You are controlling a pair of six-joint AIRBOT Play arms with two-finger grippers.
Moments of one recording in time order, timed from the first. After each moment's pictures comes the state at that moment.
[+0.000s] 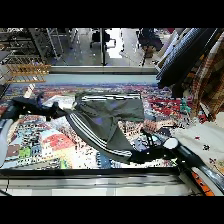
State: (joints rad) left arm 0.24 -1.76 1.52 -2.55 1.31 1.78; right arm 0.16 -1.05 0.59 -0.74 1.12 1.23
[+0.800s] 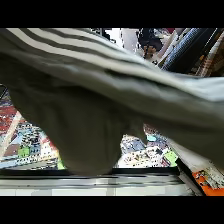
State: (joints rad) left arm 0.30 -0.95 2.01 -2.76 1.26 1.89; right arm 0.16 -0.37 1.67 -1.34 1.05 1.52
